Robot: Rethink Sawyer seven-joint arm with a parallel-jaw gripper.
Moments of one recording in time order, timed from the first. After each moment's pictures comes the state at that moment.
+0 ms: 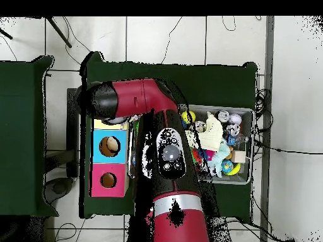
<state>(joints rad) -0.08 -0.56 0.15 1.23 -0.18 0.87 1.66</state>
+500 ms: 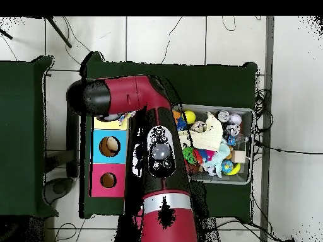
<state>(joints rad) -0.03 -0.53 0.10 1.17 -0.15 0.87 1.66</state>
